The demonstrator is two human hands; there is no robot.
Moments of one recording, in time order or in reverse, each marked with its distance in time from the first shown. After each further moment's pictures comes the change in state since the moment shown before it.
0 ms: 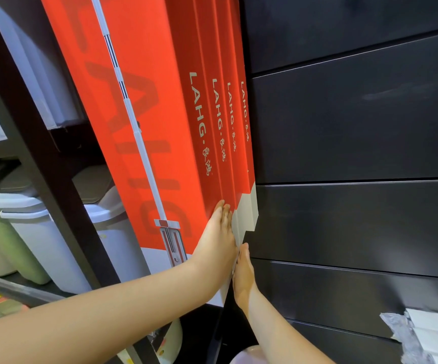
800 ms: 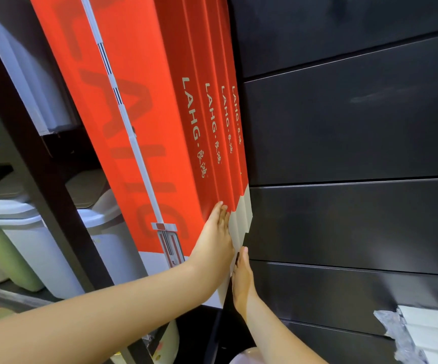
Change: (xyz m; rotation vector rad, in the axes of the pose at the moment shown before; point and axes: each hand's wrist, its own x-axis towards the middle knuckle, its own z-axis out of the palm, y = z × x) left_hand 0.005 0.005 -0.003 0.058 0.018 -0.008; right_hand 0.002 0.000 -0.016 -0.019 0.004 -0.005
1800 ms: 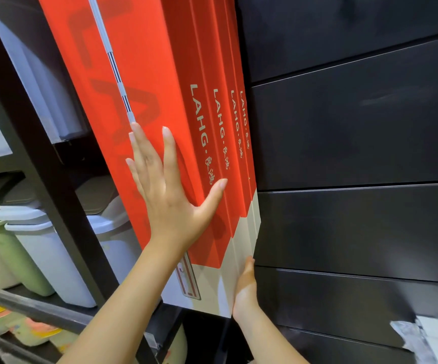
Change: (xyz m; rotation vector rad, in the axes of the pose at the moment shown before) left_hand -0.019 -0.077 0.019 -1.194 1.181 -0.960; right_hand -0.013 -0.002 0.025 0.094 0.190 0.055
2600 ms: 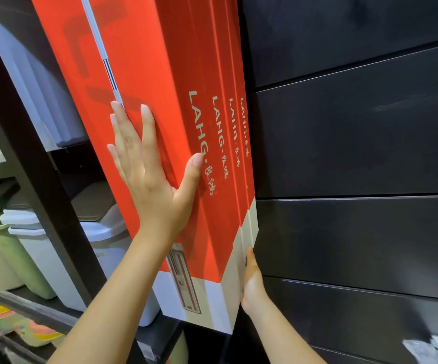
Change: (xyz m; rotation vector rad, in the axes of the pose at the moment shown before) left_hand 0.030 -0.003 0.004 -0.111 0.065 -0.109; right_hand 0.044 -0.026 -0.006 -0.032 -0.085 0.067
